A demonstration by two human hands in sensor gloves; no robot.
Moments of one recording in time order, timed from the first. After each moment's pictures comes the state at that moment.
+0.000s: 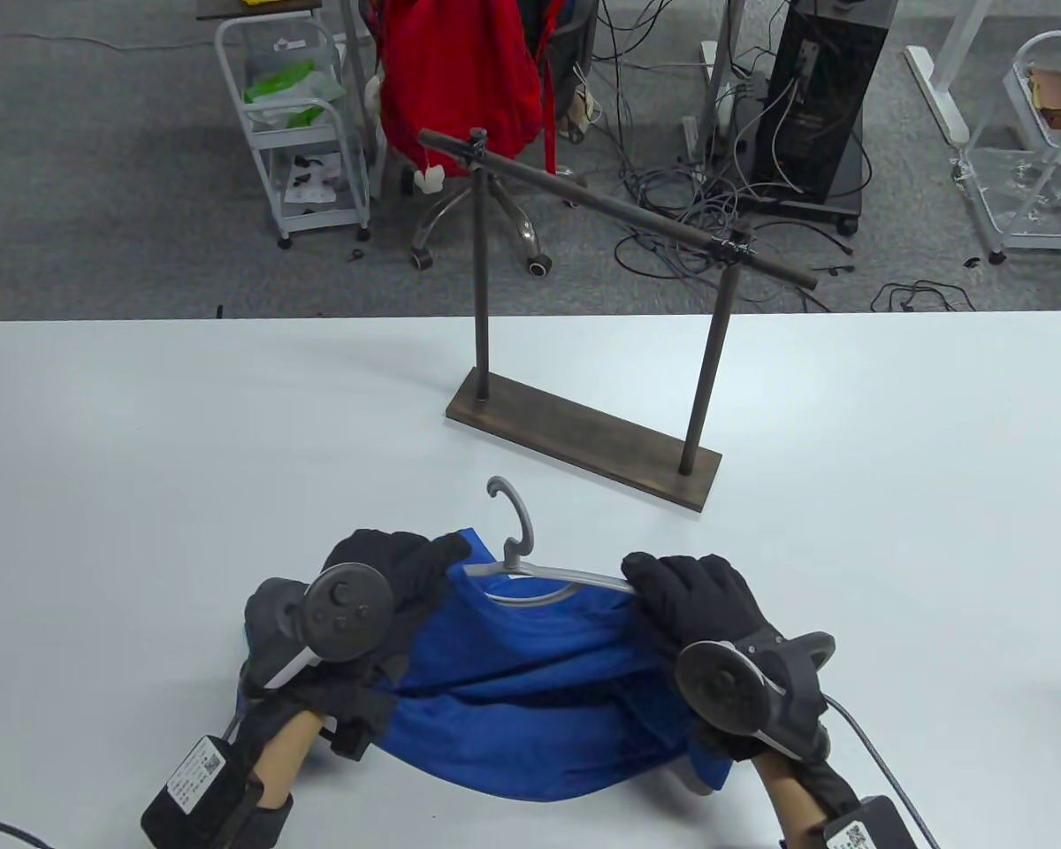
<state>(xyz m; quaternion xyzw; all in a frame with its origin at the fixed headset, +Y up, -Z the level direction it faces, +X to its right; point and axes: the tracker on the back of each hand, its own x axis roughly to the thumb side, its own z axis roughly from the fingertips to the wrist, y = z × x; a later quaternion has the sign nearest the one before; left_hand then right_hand) -0.204 -0.620 -0.259 0.04 -0.13 0.18 0.97 0.135 -0.628 -0.217 0.12 -0.21 0.96 0.14</state>
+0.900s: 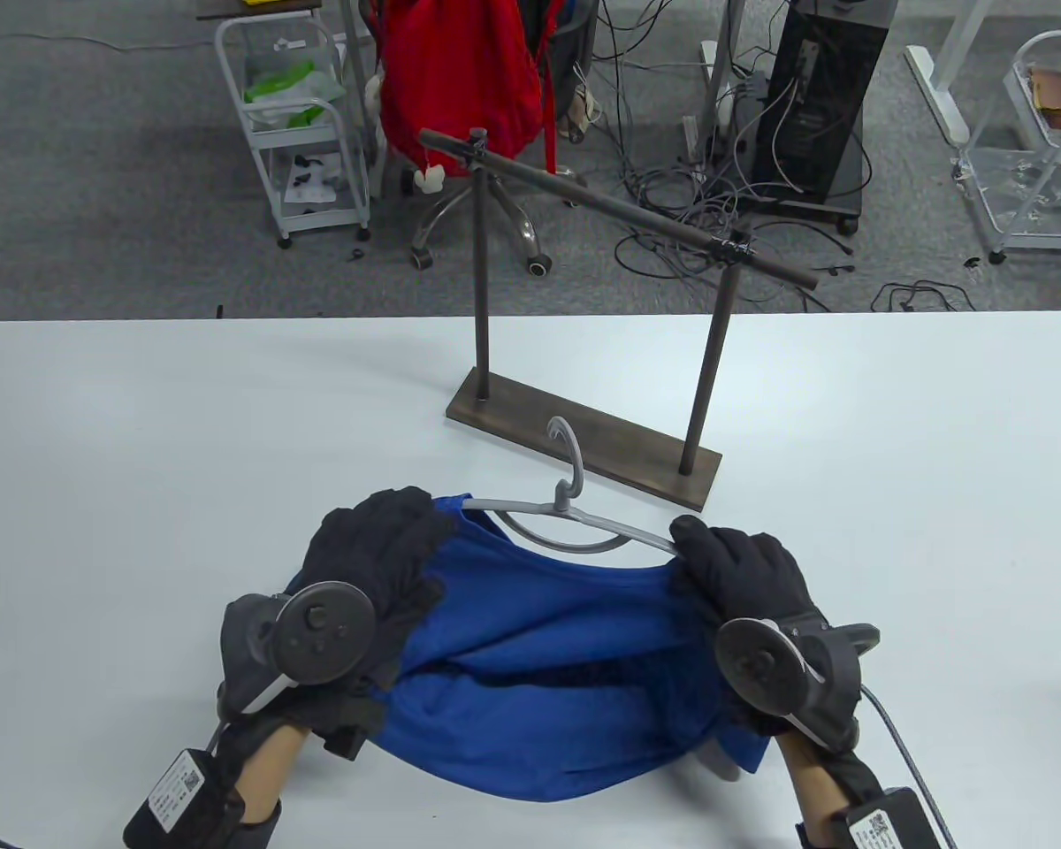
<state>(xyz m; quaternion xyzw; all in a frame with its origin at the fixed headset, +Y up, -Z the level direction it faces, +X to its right) -0.192 -0.592 -0.233 0.10 -0.17 0.18 0.97 0.157 -0.605 -0.222 0.05 -0.29 0.95 0.11</state>
